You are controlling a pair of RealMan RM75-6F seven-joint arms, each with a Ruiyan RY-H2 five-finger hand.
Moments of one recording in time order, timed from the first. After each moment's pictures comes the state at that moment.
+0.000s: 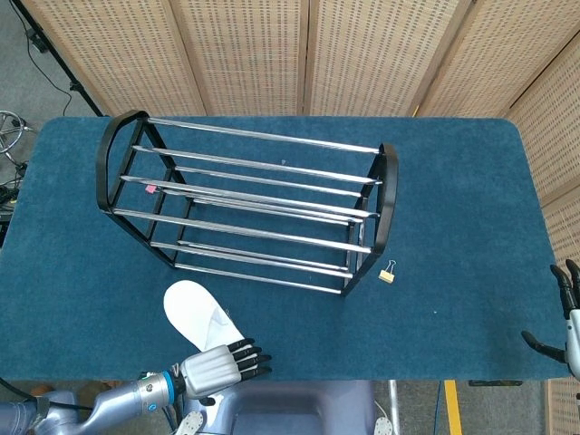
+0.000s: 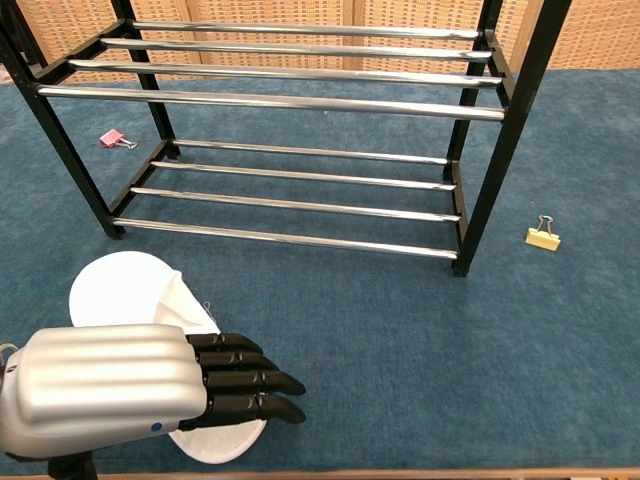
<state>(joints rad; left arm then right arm) -0.68 -1.39 0.16 -1.76 1.82 0.73 0.18 -0.02 -1.01 0.10 -1.72 -1.43 1.55 -0.05</state>
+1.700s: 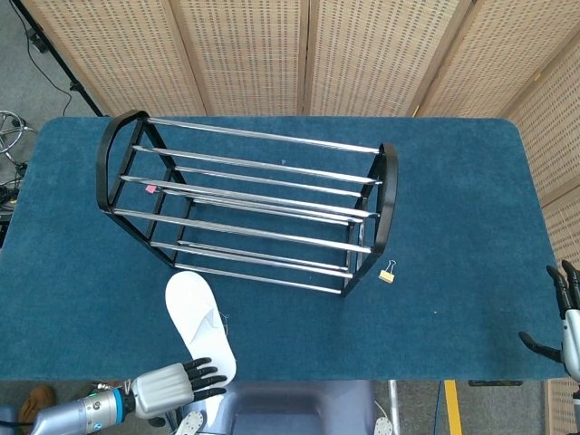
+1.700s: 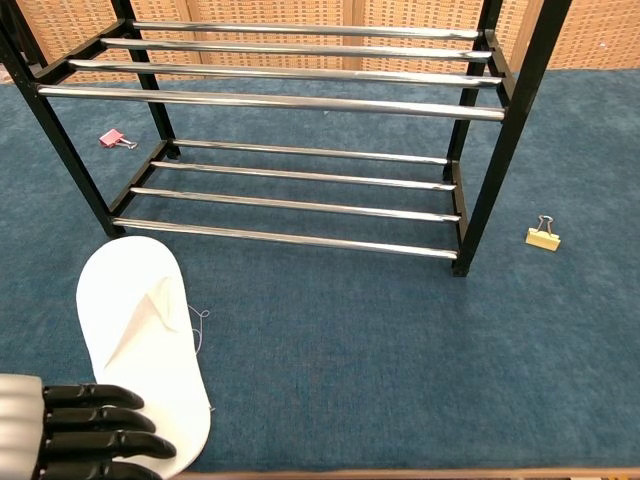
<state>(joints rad) -0.69 -1.23 0.45 -1.70 2.00 0.93 0.02 -0.01 -1.02 0.09 -1.73 -1.42 1.54 -0.06</state>
